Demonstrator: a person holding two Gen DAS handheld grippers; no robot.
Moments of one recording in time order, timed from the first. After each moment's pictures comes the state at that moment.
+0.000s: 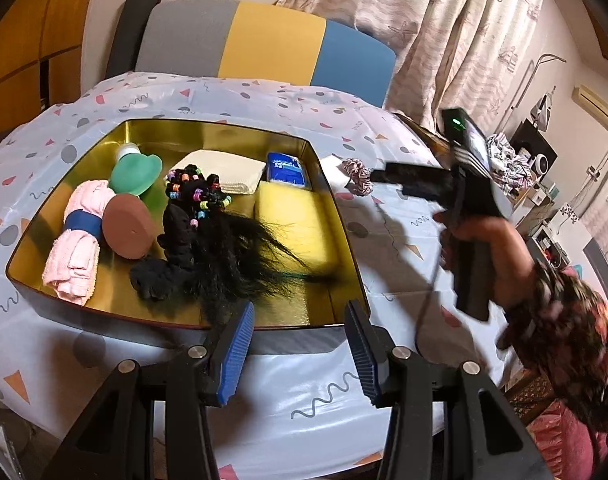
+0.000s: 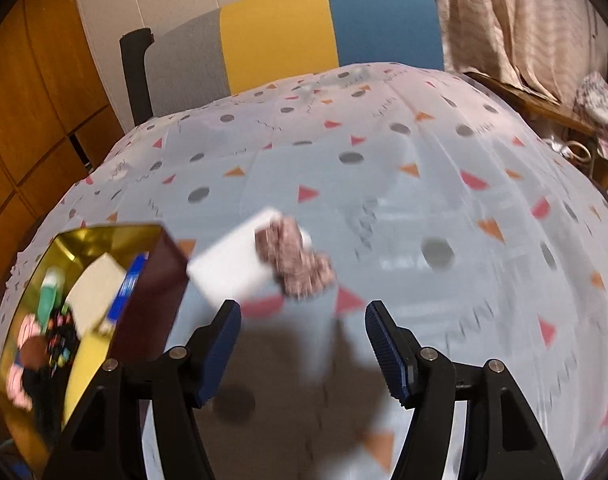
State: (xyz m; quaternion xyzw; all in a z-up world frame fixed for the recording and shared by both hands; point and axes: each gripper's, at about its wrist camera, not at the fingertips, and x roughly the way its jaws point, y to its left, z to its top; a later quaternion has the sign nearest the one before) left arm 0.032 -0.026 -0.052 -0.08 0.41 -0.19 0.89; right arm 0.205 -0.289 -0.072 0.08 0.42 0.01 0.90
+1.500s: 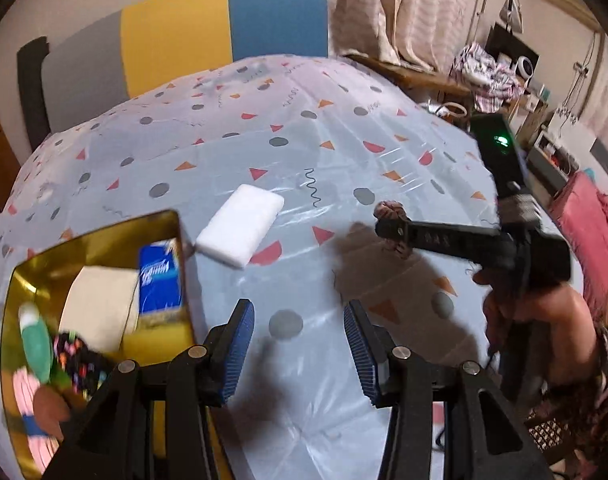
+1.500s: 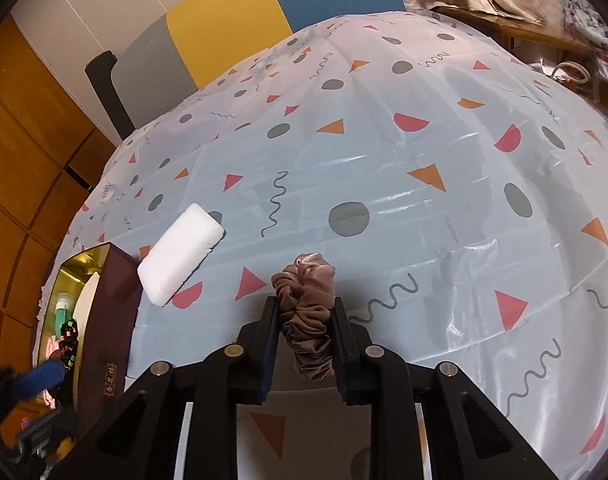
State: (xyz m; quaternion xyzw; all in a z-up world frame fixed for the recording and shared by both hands) left arm 0.160 -0.196 -0.025 0.09 0.46 -0.24 0.85; right arm 0.193 -0.393 -0.091 0.19 0.47 0.03 0.86
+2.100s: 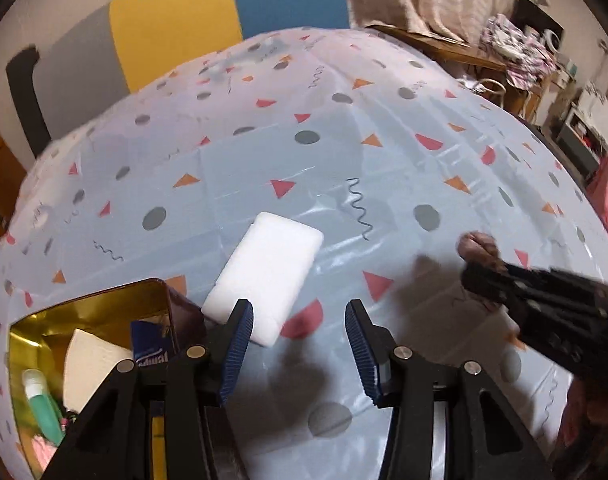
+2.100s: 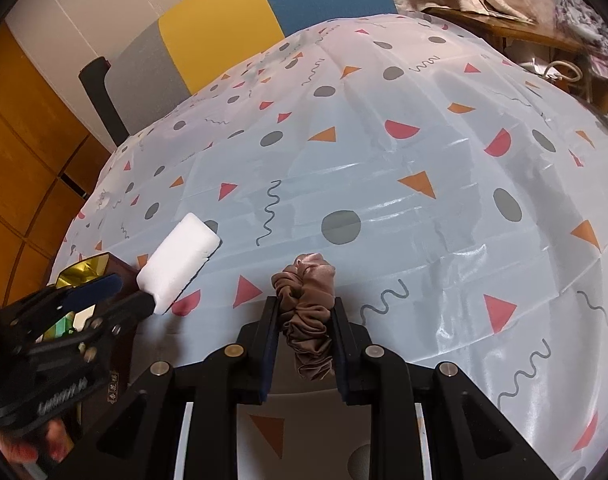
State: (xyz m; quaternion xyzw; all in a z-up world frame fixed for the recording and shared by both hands) left arm 0.252 -0.231 -0.060 0.14 0.49 -0.19 0.84; right arm 0.193 -0.398 -0.083 0.20 0.47 0.02 0.86
